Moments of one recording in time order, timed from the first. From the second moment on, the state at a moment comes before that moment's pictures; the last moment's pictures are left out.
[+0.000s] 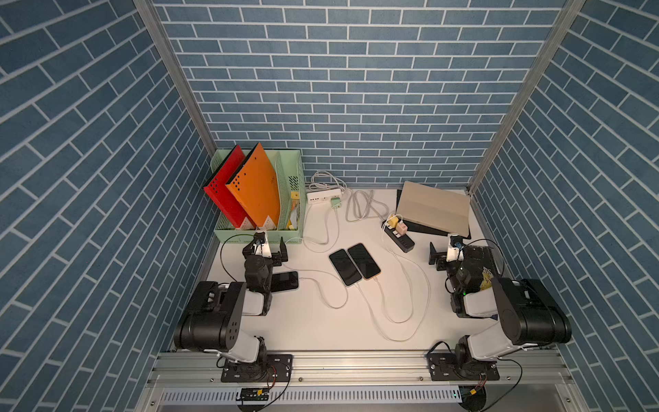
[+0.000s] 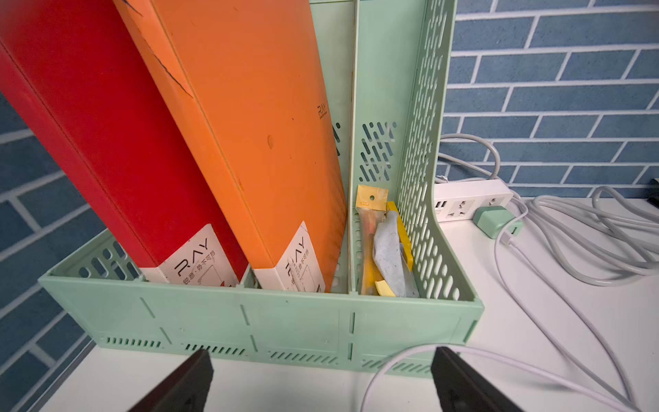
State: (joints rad) left arm -0.04 1.51 0.23 1.16 -0.12 0.00; right arm 0.03 1.54 0.20 1.21 -0.06 -0.13
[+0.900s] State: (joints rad) left arm -0.04 1.51 0.23 1.16 -0.12 0.00; right arm 0.03 1.54 0.20 1.21 -0.06 -0.13
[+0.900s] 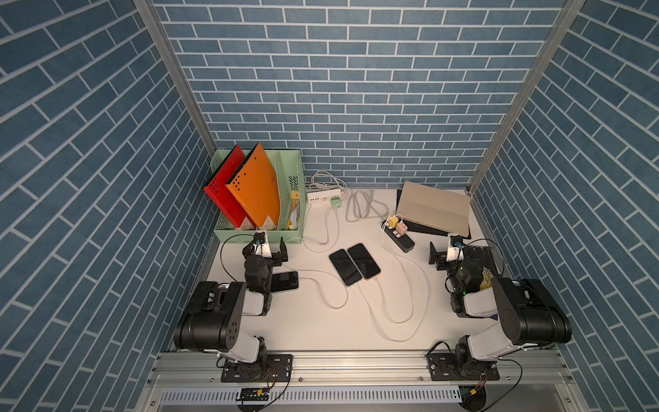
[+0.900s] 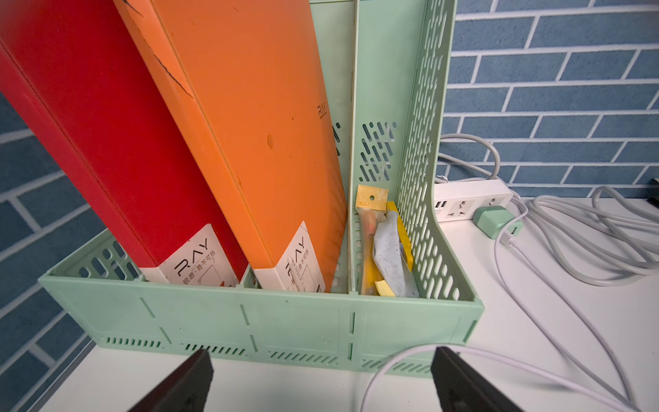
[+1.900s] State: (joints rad) left arm -0.09 1.21 0.47 0.48 -0.27 -0.20; right arm 0.30 1.23 0.78 0.14 -0.09 -0.06
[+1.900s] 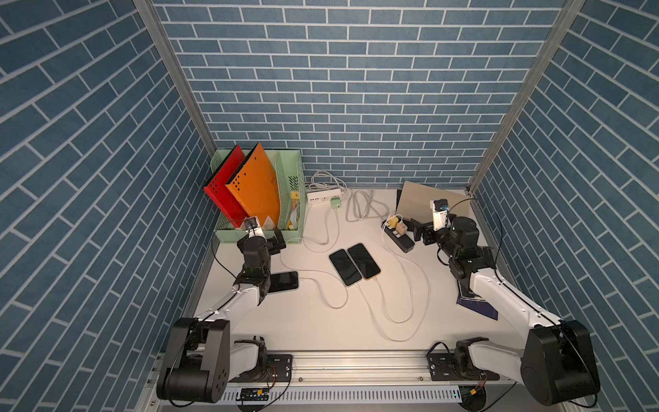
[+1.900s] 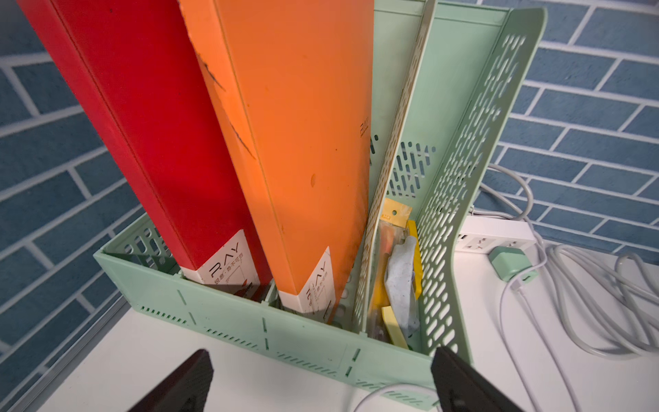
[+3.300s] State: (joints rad) left arm -0.14 1.08 0.59 0.15 -0.21 -0.33; right arm 0.80 1.88 1.29 -0.77 0.07 0.04
